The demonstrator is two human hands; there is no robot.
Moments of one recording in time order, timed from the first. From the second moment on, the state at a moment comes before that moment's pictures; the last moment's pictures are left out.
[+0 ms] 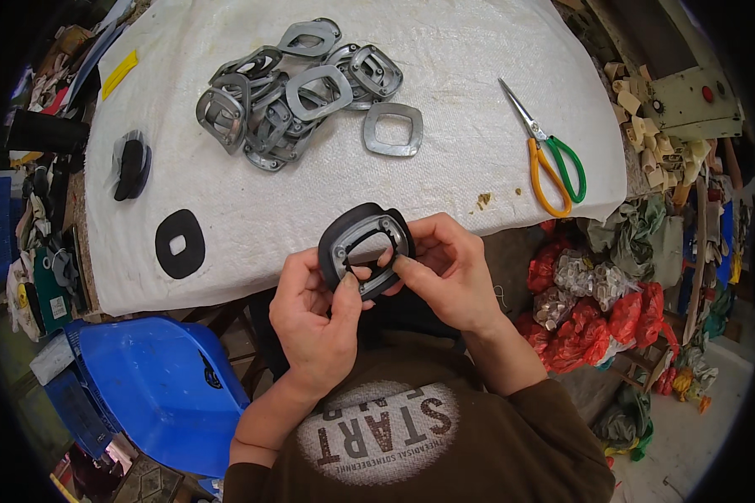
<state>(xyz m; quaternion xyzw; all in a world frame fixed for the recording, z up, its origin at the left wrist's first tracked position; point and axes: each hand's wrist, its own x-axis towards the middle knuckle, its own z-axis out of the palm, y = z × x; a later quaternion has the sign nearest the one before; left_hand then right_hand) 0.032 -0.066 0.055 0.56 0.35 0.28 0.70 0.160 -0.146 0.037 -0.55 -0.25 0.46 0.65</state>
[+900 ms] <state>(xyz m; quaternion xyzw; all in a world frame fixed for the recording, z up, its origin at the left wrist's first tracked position) 0.026 -0.058 0.046 0.54 0.33 0.26 0.73 0.154 -0.143 0.041 -0.60 -0.26 0.41 0.64</state>
